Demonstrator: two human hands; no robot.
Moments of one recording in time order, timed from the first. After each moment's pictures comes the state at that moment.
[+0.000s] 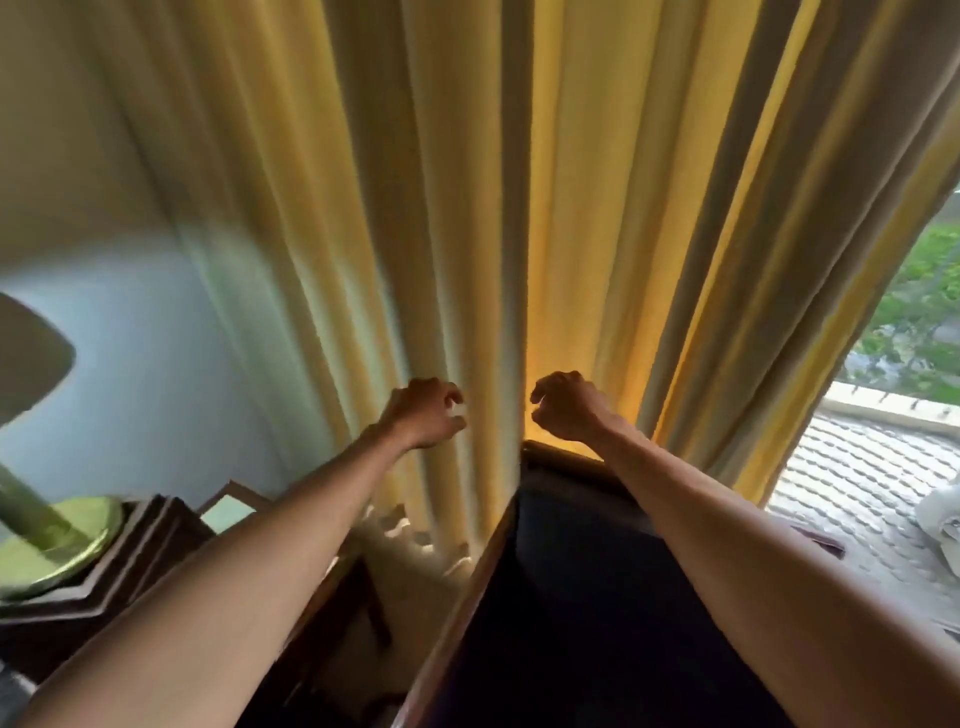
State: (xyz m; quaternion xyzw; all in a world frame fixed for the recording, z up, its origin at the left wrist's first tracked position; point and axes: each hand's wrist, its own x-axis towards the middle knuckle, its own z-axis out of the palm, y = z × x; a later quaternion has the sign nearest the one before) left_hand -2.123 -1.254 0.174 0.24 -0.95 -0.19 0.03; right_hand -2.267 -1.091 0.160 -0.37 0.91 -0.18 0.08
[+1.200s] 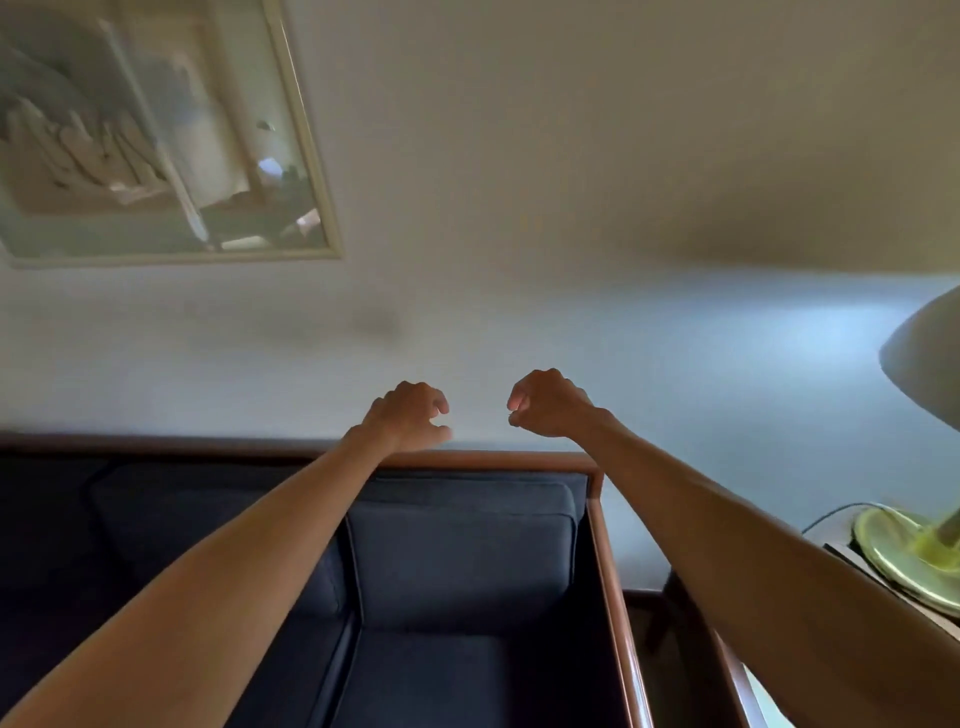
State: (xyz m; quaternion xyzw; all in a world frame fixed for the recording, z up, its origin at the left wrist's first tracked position) left_hand -1.036 -1.505 0.214 0.74 -0.65 -0.12 0.11; right_hand -1.231 -1.592 0.206 -0.83 0.51 -0.11 0.20
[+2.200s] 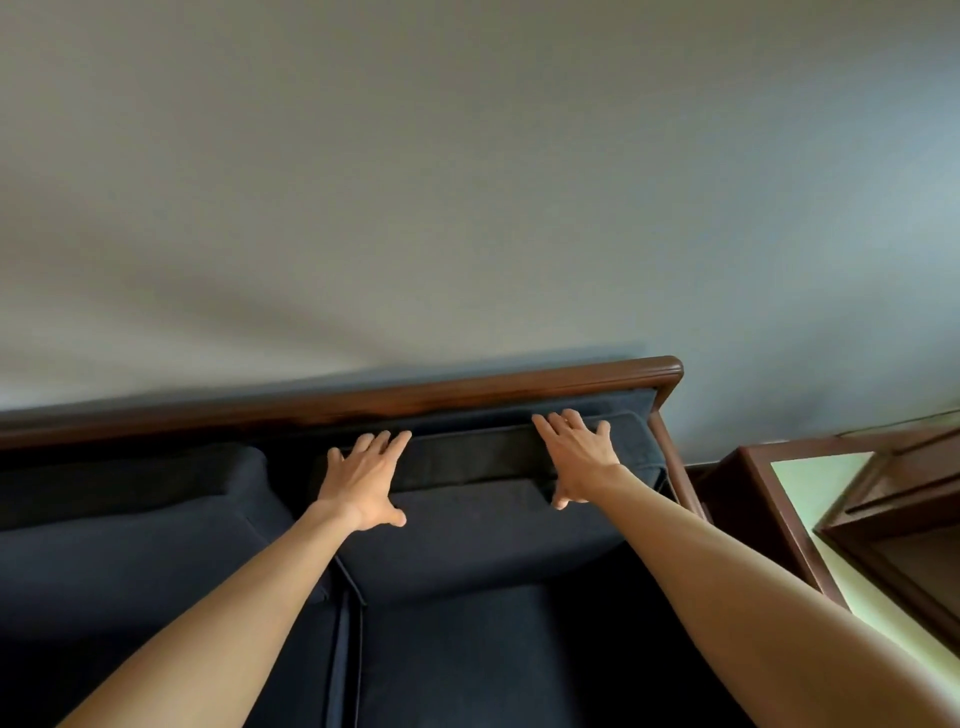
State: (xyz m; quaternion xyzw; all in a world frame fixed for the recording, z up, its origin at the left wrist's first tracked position) left_hand -0.853 -1.659 -0.125 0.69 -0.70 -0.14 -0.16; right_hand -1.136 -1.724 -0.126 -0.81 0.53 0.21 0.11
